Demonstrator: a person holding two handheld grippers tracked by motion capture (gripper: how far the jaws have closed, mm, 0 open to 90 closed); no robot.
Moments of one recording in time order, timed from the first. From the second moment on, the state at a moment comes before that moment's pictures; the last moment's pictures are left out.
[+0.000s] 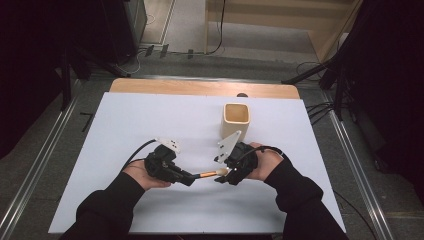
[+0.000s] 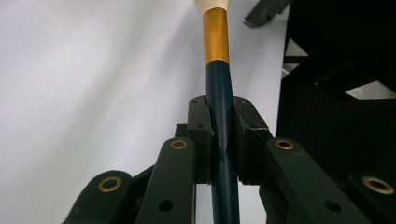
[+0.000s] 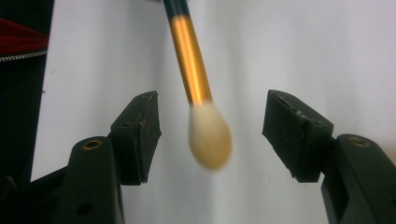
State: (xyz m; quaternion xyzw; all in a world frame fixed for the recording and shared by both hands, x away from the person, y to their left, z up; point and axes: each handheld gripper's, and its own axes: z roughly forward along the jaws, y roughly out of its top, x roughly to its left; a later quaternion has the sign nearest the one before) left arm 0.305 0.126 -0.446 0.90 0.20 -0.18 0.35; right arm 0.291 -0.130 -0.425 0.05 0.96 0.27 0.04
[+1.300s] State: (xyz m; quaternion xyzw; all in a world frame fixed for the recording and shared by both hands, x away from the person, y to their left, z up) left arm 0.292 0.170 -0.433 0.77 0.33 -0.14 0.53; right arm 0.264 -0.183 -0.449 0.31 0.77 0.56 -0.03
